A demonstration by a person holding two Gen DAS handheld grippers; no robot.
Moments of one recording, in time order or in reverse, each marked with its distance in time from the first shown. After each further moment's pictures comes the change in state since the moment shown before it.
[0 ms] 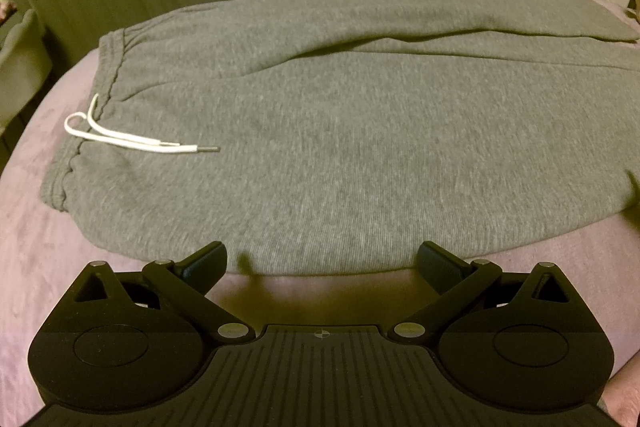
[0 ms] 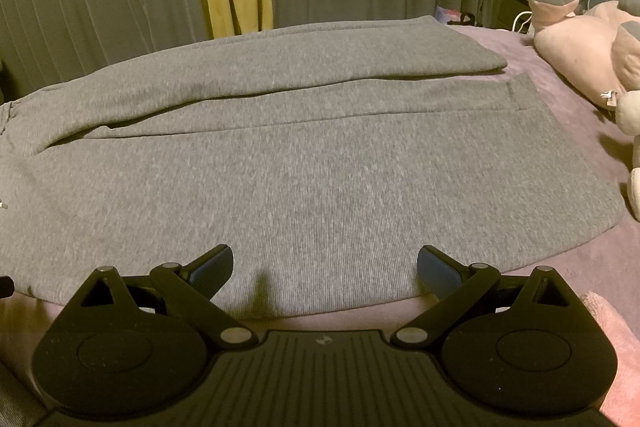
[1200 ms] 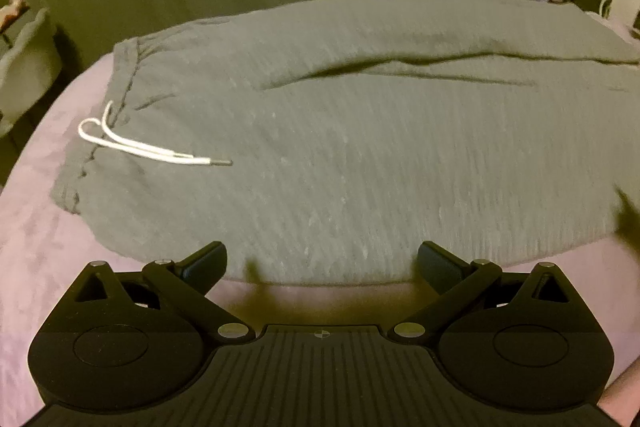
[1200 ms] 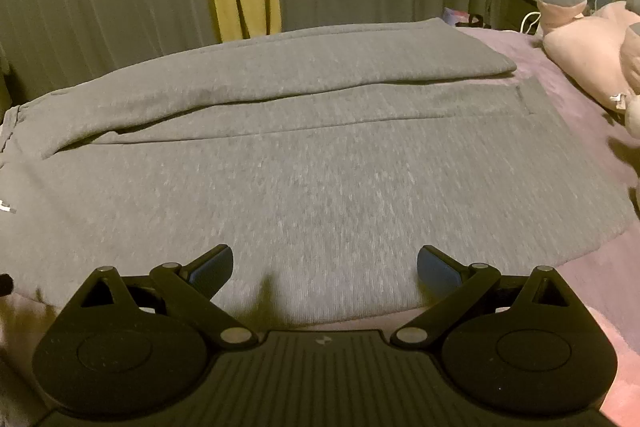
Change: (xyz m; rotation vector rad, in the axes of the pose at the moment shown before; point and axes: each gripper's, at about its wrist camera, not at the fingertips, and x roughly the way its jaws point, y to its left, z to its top) left arm -0.013 0.004 0.009 -0.042 -0.035 0.017; right arm 0.006 0.000 0.005 0.002 0.004 0.024
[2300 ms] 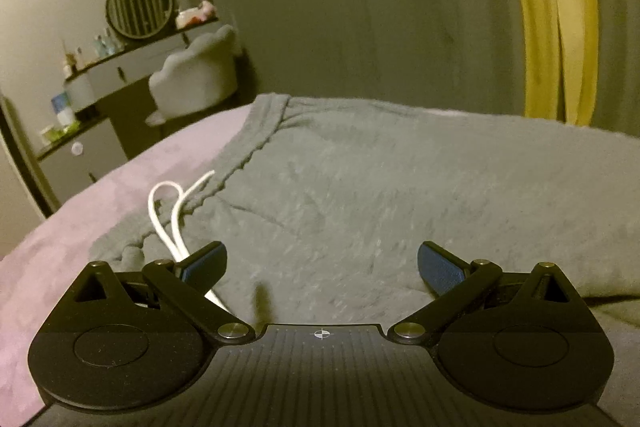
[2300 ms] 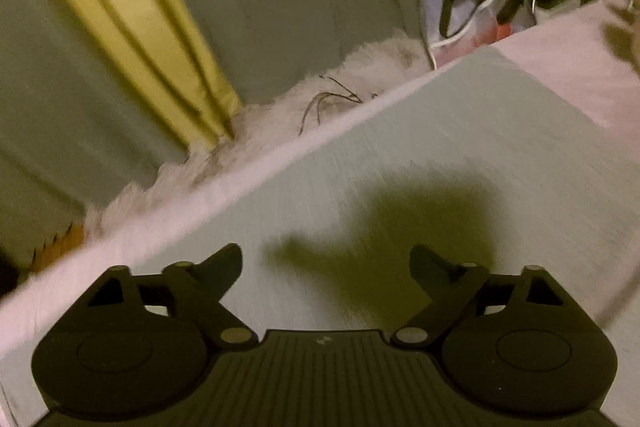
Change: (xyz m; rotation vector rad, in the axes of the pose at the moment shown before) left arm 0.145 0.045 0.100 -0.372 -0.256 0.536; right arm 0.274 -0.019 0.330 0.410 0.167 -0.041
